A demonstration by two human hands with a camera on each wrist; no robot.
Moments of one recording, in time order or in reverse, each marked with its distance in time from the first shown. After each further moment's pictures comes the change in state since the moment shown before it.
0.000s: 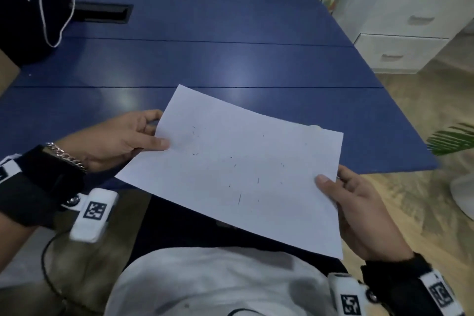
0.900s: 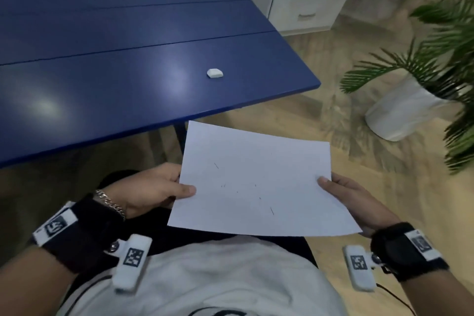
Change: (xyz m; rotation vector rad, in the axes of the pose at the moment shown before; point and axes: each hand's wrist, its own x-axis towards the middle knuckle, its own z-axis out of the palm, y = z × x) left_hand -0.003 -0.106 0.214 0.177 -0.431 -0.145; right_hand -0.146 0.063 -0.196 -0.063 0.186 0.268
